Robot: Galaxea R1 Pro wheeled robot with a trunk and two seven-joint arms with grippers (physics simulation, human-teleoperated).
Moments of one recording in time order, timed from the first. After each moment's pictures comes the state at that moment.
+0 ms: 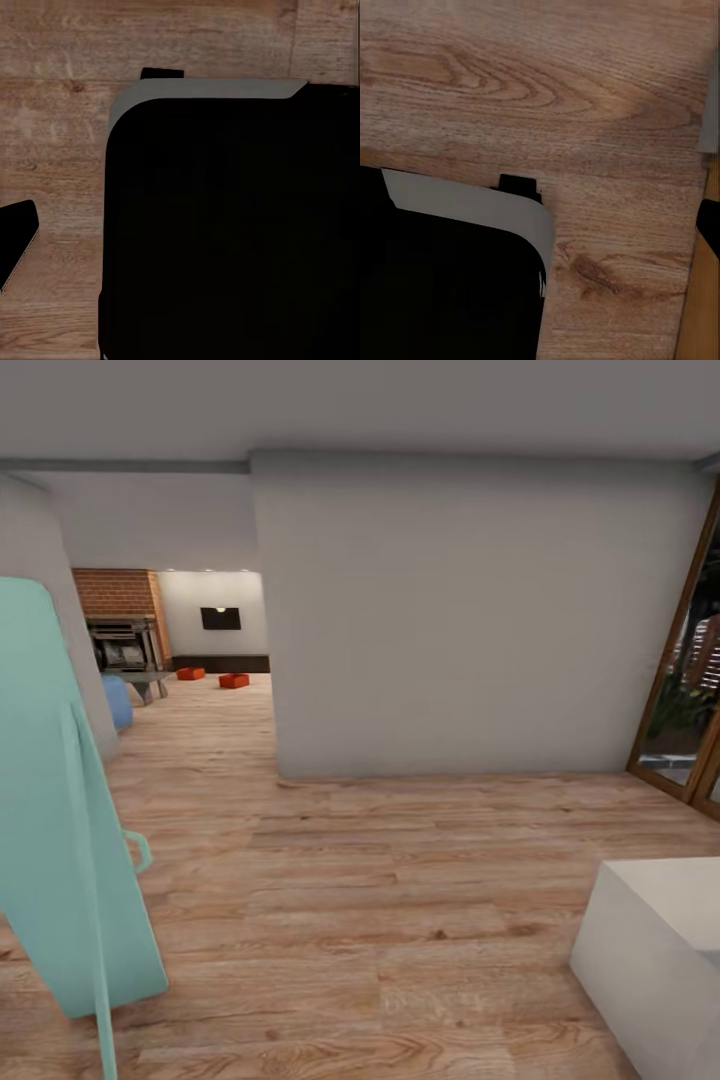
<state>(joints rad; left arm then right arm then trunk) 0.00 0.00 0.01 -0.04 0.06 -0.06 0.01 -0.10 -0.03 0.44 0.03 -0.25 -0.23 -0.03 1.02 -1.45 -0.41</state>
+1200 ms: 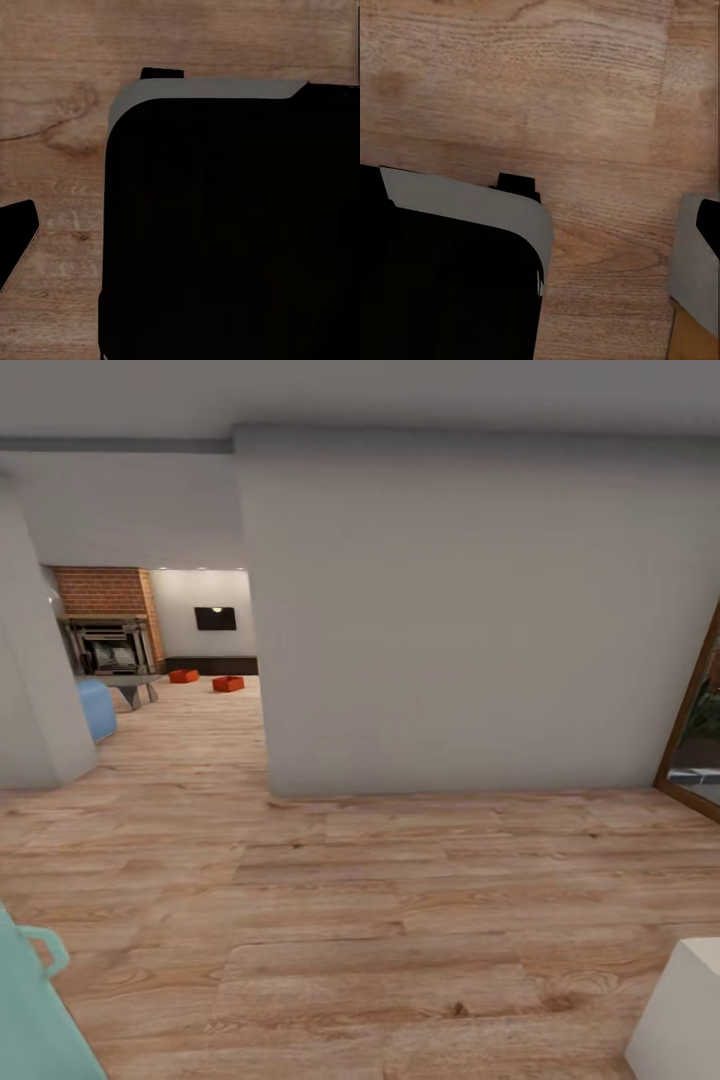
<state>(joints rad) 0.00 0.00 0.01 -0.04 0.06 -0.06 0.01 -0.10 -0.03 0.44 0.03 -0.25 -0.23 -0.03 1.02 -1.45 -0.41</state>
